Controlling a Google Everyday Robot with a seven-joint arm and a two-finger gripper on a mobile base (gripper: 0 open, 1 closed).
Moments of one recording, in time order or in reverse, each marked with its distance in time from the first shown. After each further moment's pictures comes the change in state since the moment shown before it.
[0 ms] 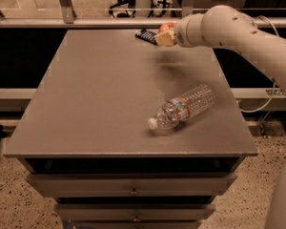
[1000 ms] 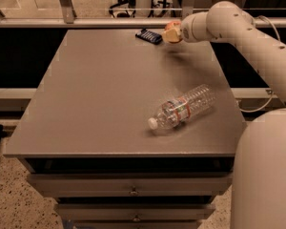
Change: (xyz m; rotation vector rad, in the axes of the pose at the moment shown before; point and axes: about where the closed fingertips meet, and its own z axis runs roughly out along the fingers) arm 0.015 -0.050 0.045 -0.014 0.018 0.039
